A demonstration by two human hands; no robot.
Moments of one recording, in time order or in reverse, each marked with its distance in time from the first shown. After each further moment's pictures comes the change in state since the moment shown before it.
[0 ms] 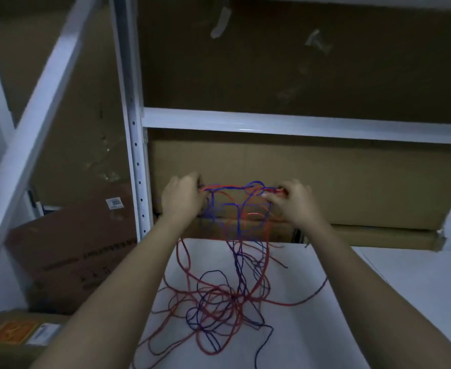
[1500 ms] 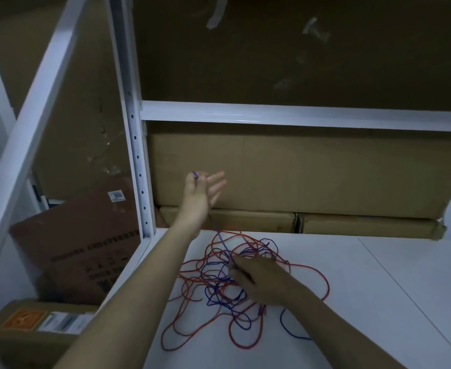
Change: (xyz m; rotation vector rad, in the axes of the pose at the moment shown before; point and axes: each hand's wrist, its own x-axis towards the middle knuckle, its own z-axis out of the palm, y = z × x) left_hand -0.039 0.031 0.011 -1.356 -0.152 -0.247; right_hand -0.128 -0.003 0.058 0.033 -0.626 -0.356
